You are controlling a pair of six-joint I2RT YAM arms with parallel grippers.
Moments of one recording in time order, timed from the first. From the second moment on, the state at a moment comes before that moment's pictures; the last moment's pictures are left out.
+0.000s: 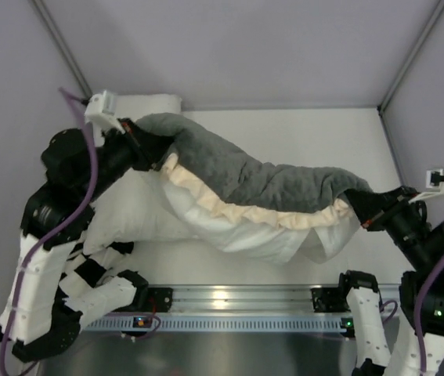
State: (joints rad) left arm -0.51 0.91 1.60 -0.77 0.06 -0.53; right arm -0.21 0.46 1.35 -0.89 -0.56 0.56
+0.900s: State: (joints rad) left arm -0.48 1.98 2.20 -0.77 -0.15 -0.47; right arm -0.24 0.73 0.92 -0.42 -0.81 0.85
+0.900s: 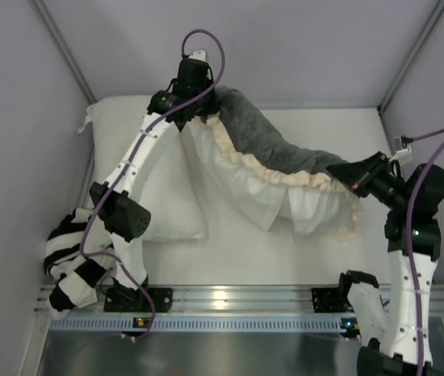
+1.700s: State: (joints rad) left arm -0.46 2.14 2.26 -0.55 -0.22 -0.45; right arm -0.14 1.12 0.80 -0.16 -0.87 1.01
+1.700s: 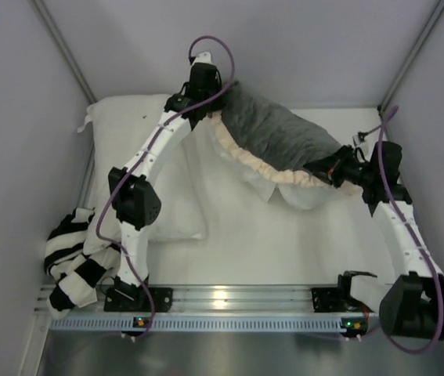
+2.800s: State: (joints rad) left arm -0.48 2.53 2.53 -0.43 0.00 -0.40; right arm -0.17 1.31 0.81 -0.38 -0.39 0.66
